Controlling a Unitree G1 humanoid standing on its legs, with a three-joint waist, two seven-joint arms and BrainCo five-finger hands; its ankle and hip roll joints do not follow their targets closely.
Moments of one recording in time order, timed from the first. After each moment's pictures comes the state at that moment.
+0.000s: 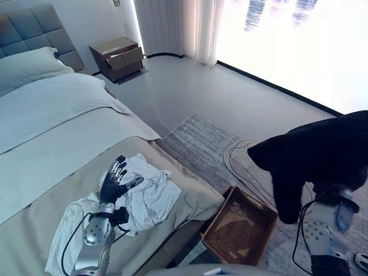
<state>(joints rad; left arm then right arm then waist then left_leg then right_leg) 0.21 0.32 -0.01 0.14 -0.30 -0.29 0.04 0.10 -0.25 -0.36 -0.06 0.81 -0.43 -0.06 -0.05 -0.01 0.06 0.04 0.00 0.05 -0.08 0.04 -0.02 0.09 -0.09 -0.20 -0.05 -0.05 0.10</state>
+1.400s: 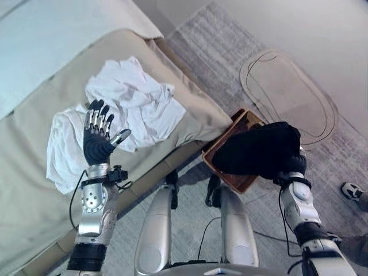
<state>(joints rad) -0.04 0.33 -0.03 -0.10 -0.48 -0.44 0.18 -0.30 -0.37 -0.04 0.69 0.46 -0.31 -0.26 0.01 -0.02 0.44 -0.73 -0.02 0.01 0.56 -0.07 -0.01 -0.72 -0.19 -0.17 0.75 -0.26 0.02</state>
